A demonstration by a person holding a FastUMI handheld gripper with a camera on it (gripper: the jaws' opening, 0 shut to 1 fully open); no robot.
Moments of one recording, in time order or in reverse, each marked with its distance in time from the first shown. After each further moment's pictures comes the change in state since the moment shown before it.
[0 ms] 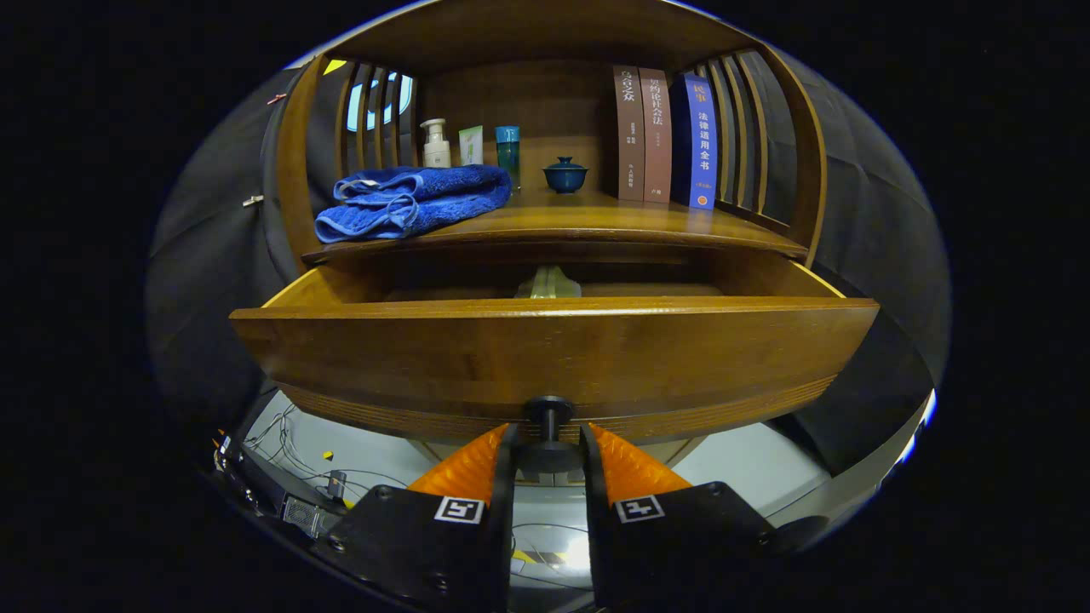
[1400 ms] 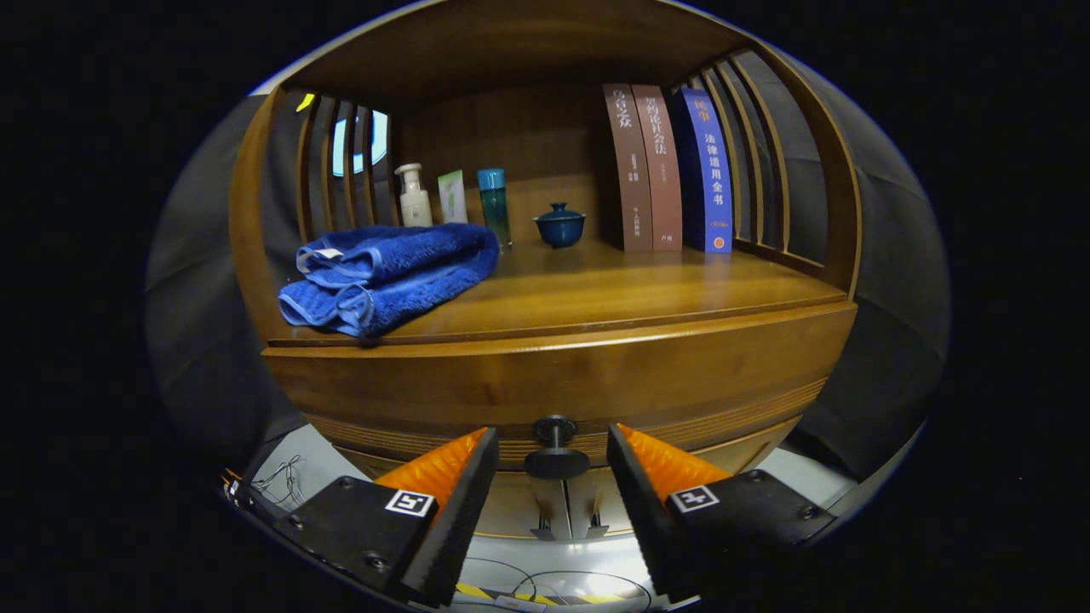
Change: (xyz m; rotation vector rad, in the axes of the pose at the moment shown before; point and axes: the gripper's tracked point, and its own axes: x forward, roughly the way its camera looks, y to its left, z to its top) arm 0.083 0.006 0.078 0.070 -0.156 0.001
